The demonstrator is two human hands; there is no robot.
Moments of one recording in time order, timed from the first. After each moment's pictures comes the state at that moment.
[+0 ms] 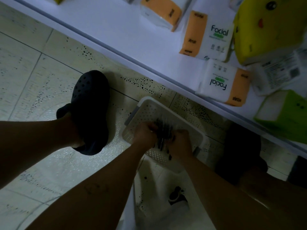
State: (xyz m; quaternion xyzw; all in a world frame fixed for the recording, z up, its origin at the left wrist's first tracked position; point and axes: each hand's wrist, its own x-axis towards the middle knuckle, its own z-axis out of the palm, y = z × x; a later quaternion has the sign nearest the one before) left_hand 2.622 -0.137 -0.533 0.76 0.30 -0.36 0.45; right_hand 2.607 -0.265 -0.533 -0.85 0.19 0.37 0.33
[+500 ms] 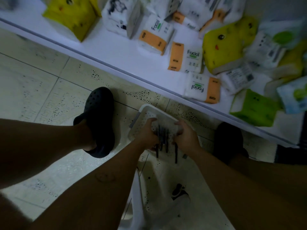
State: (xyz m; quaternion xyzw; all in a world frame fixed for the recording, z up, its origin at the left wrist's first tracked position) left_hand 2.620 -0.120 -0.457 0.69 0.20 -0.40 0.57; right_hand 2.611 -0.281 -0.460 -0.86 0.19 0.27 0.39
